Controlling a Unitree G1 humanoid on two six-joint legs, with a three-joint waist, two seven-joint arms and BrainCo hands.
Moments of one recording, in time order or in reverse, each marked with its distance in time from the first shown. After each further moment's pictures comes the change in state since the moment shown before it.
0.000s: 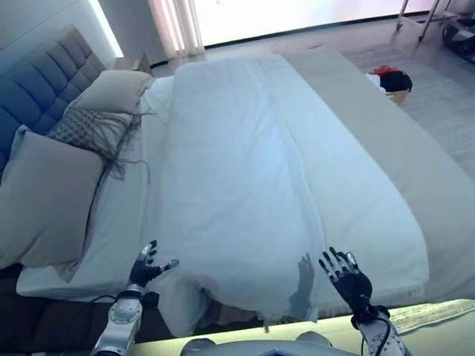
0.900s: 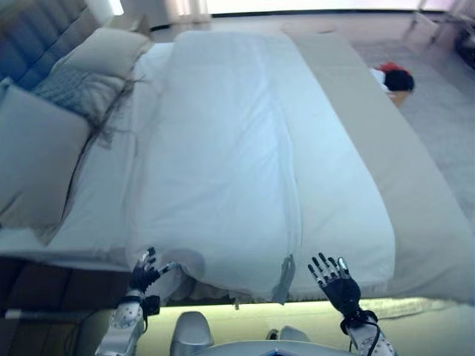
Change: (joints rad) left arm 0.058 -0.024 -0.028 -0.037 -0.216 0.073 -0.010; right arm 0.012 0.006 0.084 0.057 0.095 -0.004 0.027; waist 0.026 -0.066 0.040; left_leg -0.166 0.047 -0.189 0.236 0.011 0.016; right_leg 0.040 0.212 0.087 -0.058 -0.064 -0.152
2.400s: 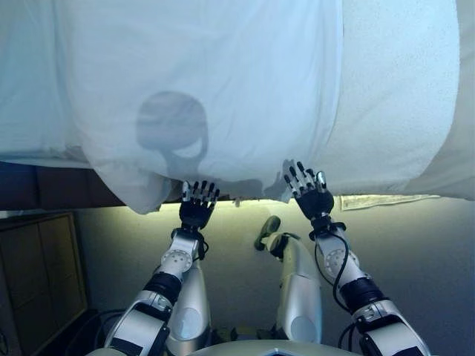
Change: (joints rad) left arm -0.572 -0.200 -0.149 0.232 -1.440 0.024 -0.380; right arm -0.536 0.011 0.188 -0.067 0.110 -0.205 -0.098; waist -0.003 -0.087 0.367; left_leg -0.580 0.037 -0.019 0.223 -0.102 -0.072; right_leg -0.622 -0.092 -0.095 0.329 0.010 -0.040
